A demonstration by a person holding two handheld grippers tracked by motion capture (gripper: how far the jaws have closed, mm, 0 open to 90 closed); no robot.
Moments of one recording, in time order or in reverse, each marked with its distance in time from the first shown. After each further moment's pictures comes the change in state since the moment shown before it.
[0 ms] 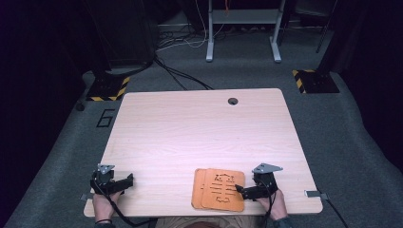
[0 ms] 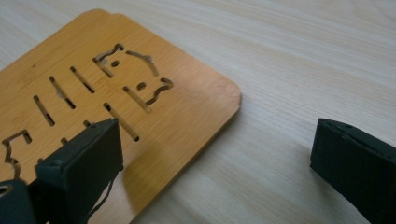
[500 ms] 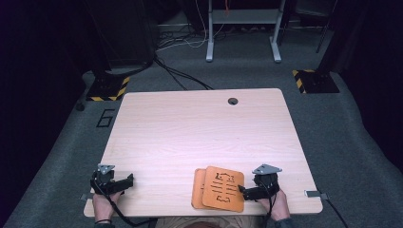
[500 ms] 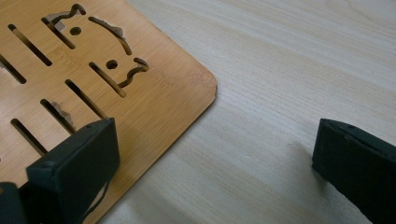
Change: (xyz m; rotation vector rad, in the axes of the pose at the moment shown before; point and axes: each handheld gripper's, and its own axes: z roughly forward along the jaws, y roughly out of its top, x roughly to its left) left arm -0.001 0.000 -0.001 0.000 -0.006 0.005; right arm 0.001 -0.002 -0.002 0.042 -0.103 -0.047
